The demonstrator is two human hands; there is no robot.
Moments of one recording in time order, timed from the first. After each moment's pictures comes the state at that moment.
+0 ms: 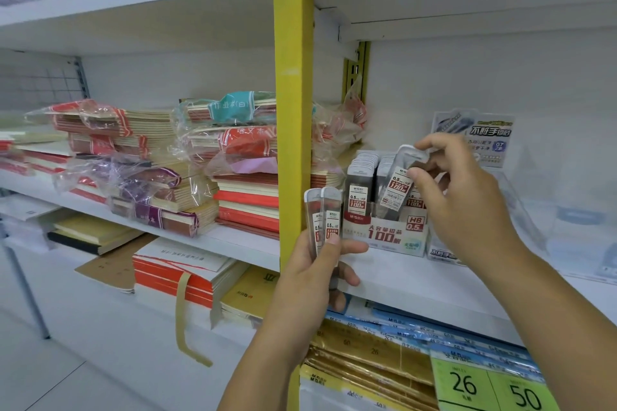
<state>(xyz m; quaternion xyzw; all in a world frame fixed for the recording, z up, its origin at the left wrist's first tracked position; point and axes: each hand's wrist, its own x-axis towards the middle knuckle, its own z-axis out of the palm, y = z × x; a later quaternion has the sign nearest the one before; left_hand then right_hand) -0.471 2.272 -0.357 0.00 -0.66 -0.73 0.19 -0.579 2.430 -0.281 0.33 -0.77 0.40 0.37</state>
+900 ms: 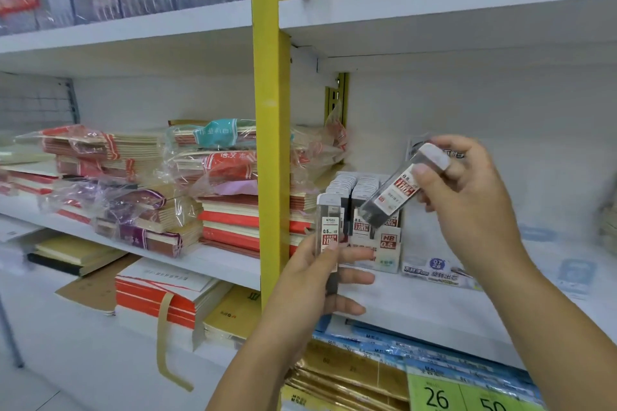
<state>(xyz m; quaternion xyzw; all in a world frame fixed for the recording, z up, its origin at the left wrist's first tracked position) -0.477 2.291 -0.334 -0.05 -0.63 -0.76 0.15 -0.559 2.456 -0.255 0.32 -0.66 0.62 0.27</state>
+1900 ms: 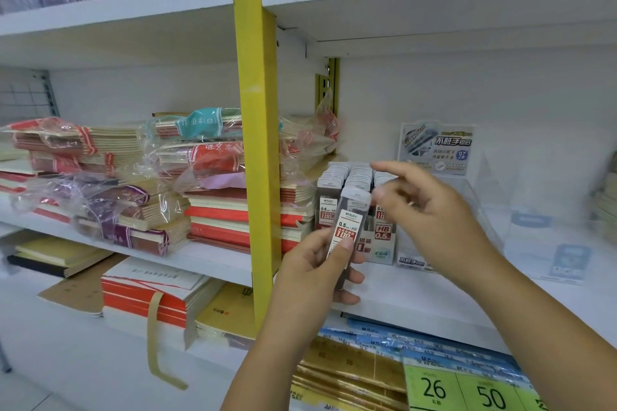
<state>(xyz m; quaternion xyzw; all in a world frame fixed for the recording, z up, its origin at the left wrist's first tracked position) -0.488 2.302 -0.339 -0.03 -0.65 -0.72 0.22 -0.560 2.449 -0.276 0.40 -0.73 0.53 0.18</state>
